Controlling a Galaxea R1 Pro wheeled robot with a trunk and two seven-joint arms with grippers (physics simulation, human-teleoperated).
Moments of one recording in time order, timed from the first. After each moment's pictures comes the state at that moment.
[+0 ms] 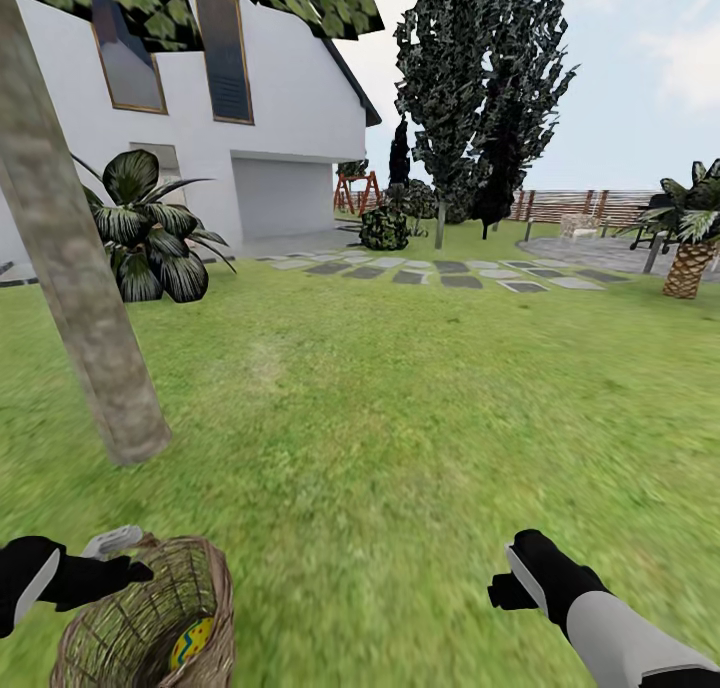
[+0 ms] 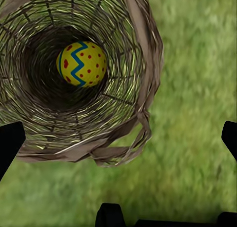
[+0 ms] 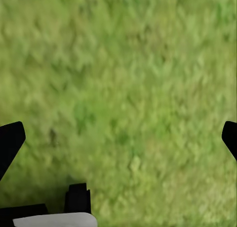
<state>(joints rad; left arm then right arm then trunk) -0.62 0.47 0.06 -0.47 0.14 0.79 -0.49 -0.69 -0.10 0.15 -0.35 -0.08 0.77 -0.07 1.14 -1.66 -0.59</state>
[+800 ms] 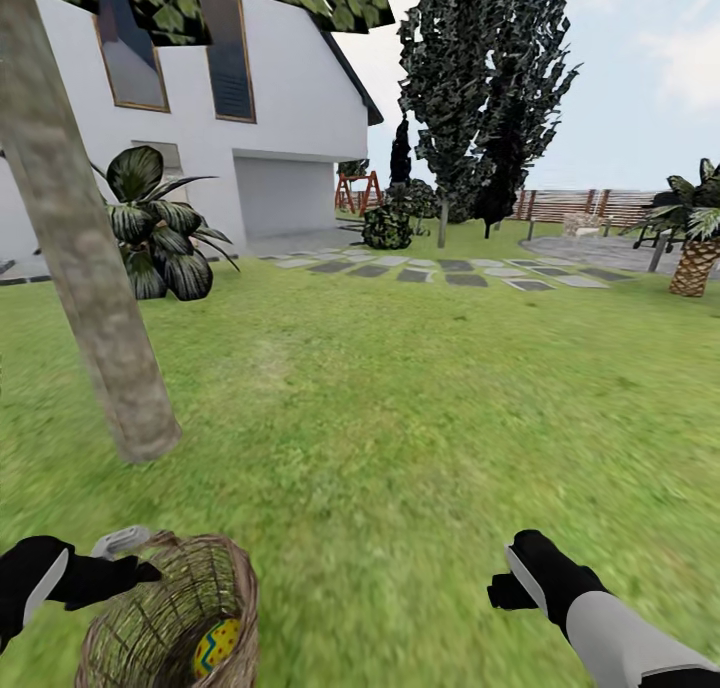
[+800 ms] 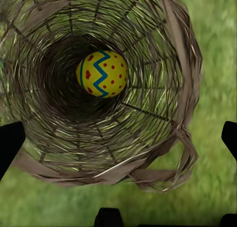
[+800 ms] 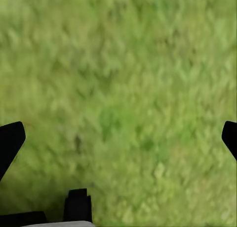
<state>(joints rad) -0.62 0.45 0.06 -0.47 0.13 0.78 -0.49 -0.69 -0.10 0.15 -0.35 -0.08 0.77 -0.07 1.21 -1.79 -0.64</state>
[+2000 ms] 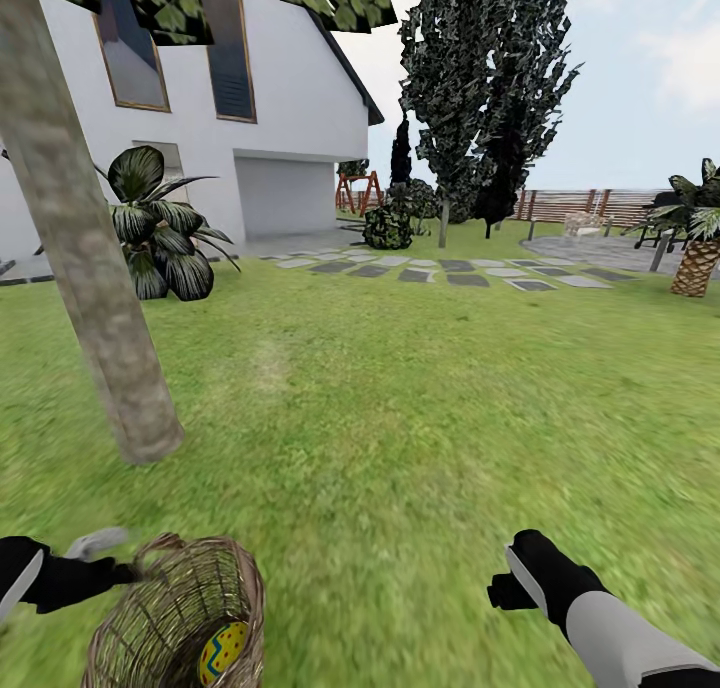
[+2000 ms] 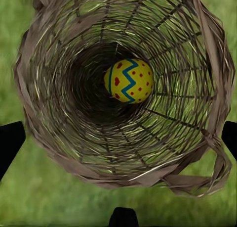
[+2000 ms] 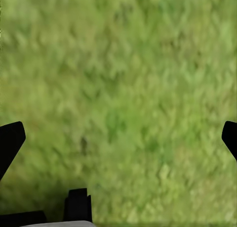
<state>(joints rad) -0.62 0.51 0.06 -0.47 0.13 0.78 -0.49 -0.69 -0.10 0.15 -0.35 -0.08 0.77 -0.07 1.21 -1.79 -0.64</state>
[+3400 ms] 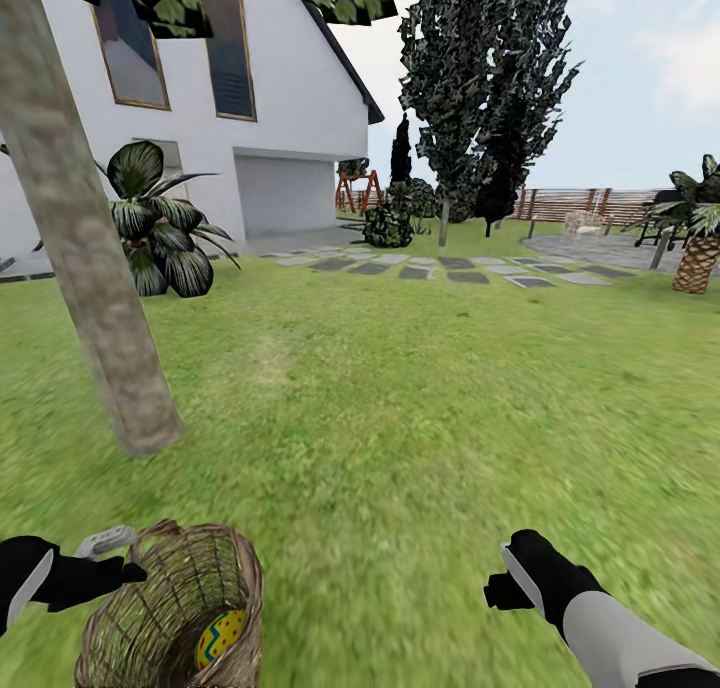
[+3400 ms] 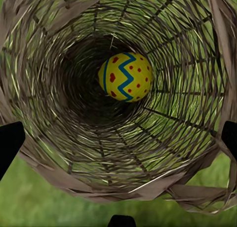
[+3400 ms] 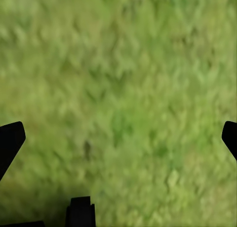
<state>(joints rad) -0.62 0.49 0.06 -0.47 0.13 0.78 -0.49 -0.69 -0.09 0.15 -0.35 -0.08 0.77 -0.07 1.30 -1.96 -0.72</state>
